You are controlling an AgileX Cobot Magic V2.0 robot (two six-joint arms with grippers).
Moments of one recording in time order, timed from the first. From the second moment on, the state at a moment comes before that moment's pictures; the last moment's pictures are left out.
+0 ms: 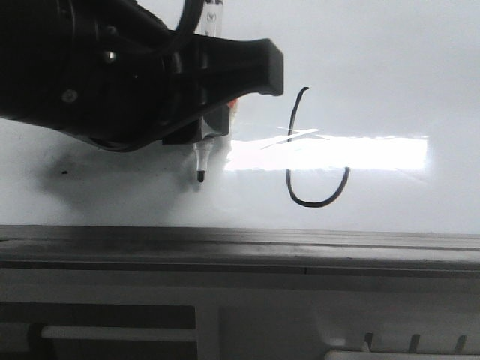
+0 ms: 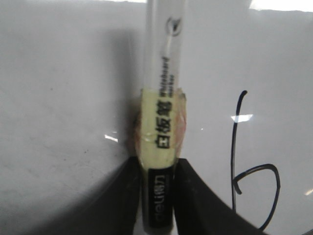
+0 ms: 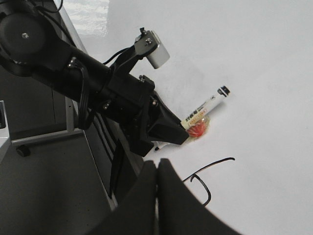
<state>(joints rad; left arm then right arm) -1.10 1.43 -0.68 -1.31 -0.52 0.72 0.61 0.55 -0.79 0.40 0.67 -0.68</state>
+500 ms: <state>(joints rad) -1.10 1.43 -0.69 -1.27 -0.51 0.72 0.61 0.55 -0.79 0.40 0.67 -0.68</state>
